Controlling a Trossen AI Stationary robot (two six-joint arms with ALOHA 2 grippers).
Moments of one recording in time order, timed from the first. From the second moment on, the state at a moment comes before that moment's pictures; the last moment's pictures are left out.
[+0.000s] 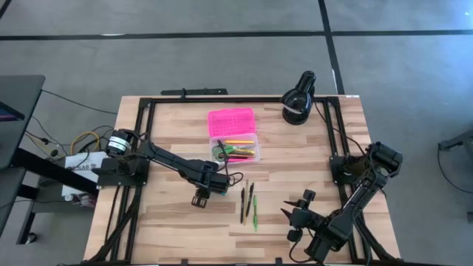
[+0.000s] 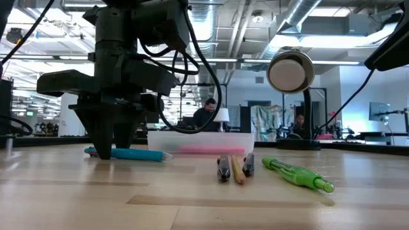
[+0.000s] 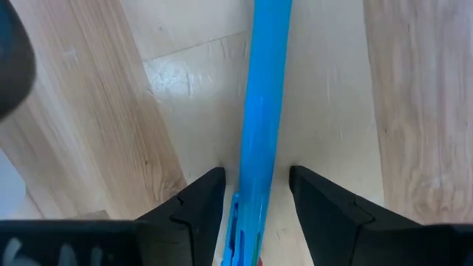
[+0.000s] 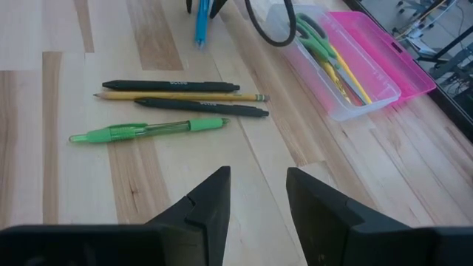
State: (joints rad) left arm -0.22 1.89 1.11 -0.68 0.01 0.05; right arm 0.97 1.79 1.12 -0.92 0.97 1.15
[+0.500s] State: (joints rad) left arm -0.23 1.89 1.11 -0.64 0.03 0.08; right arm 0.97 1.79 1.12 -0.92 0.97 1.15
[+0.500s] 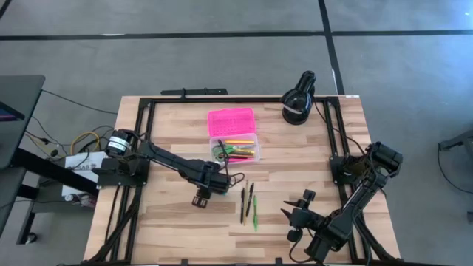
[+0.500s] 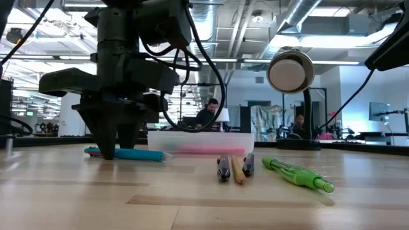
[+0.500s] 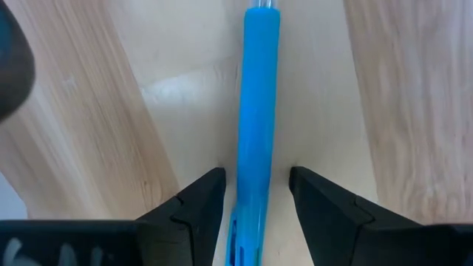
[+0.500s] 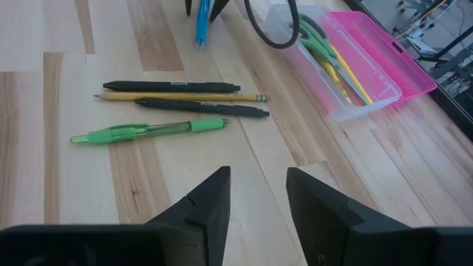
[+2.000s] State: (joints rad) left arm -0.26 1.89 1.11 -0.59 -0.08 -0.23; right arm 0.97 1.79 1.12 -0.91 0.97 1.15
